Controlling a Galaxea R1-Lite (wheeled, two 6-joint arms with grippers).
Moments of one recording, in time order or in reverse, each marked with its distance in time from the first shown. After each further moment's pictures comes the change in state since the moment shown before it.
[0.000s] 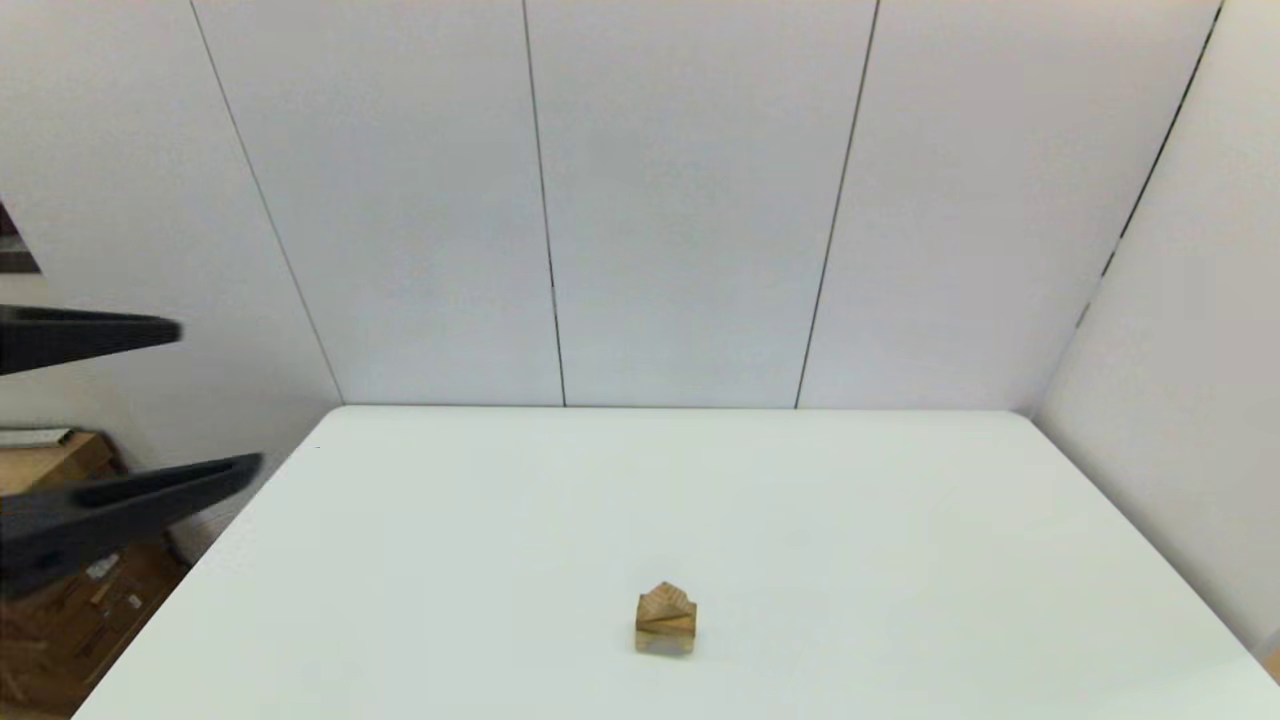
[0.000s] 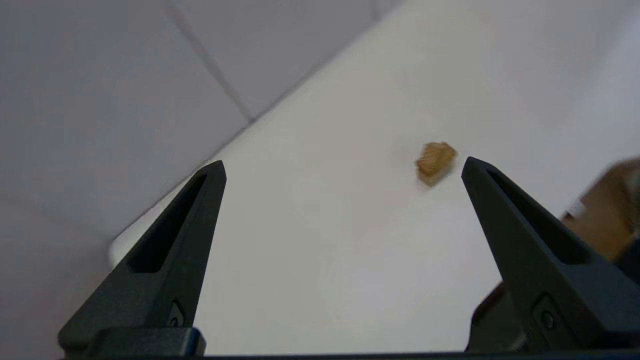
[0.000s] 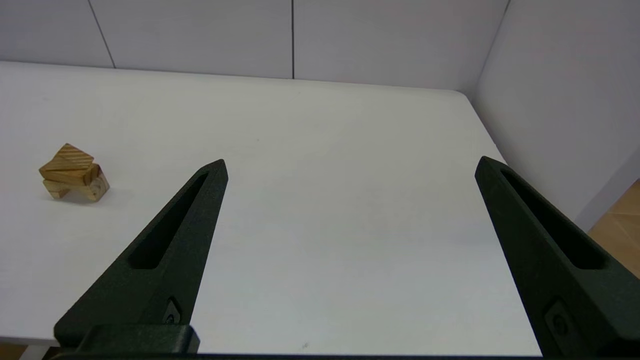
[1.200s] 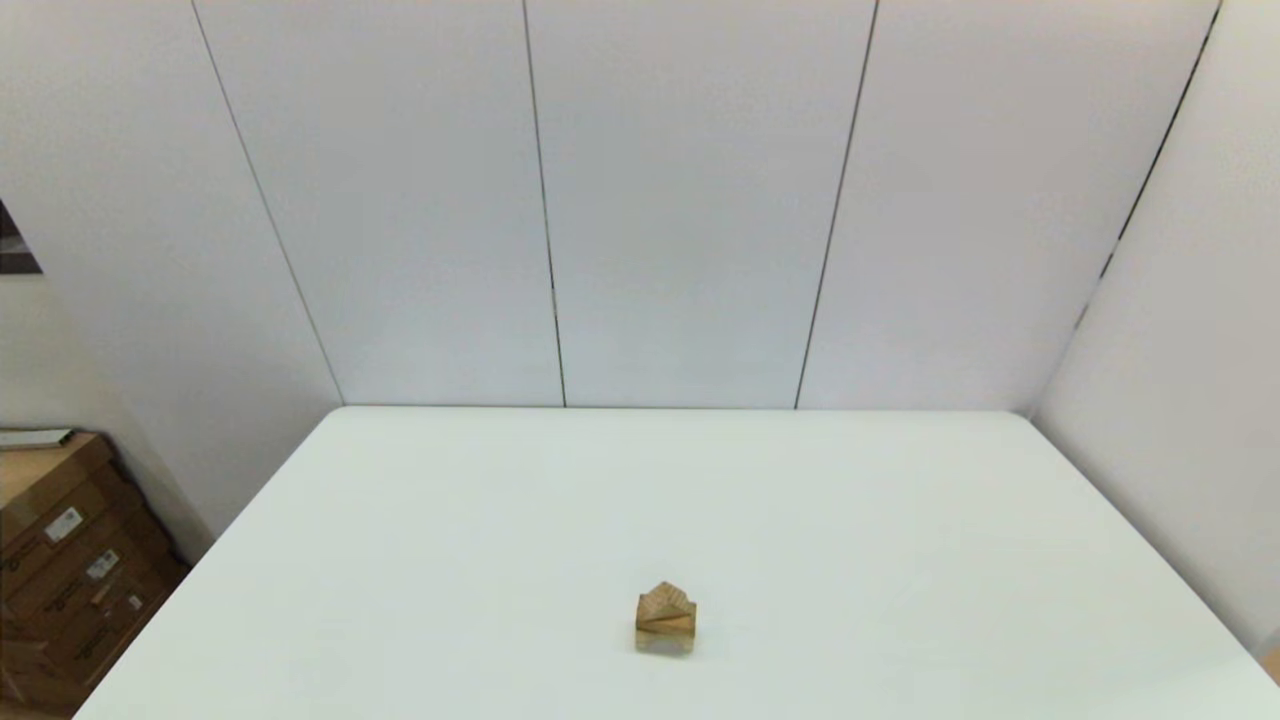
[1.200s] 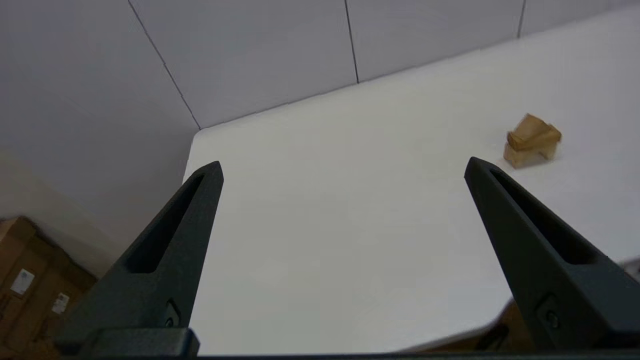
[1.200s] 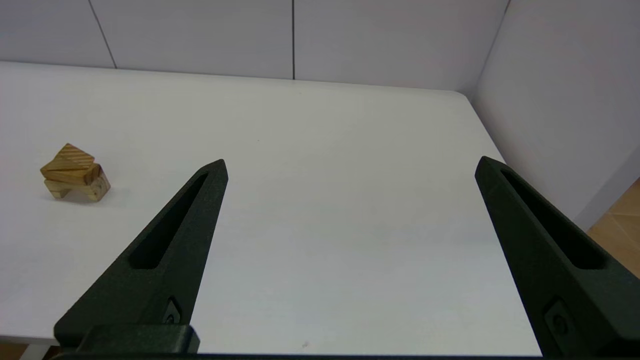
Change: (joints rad) left arm 0.331 -0.947 0.753 -0.100 0.077 -0.174; right arm 0.000 0.000 0.000 0.000 0.000 0.000
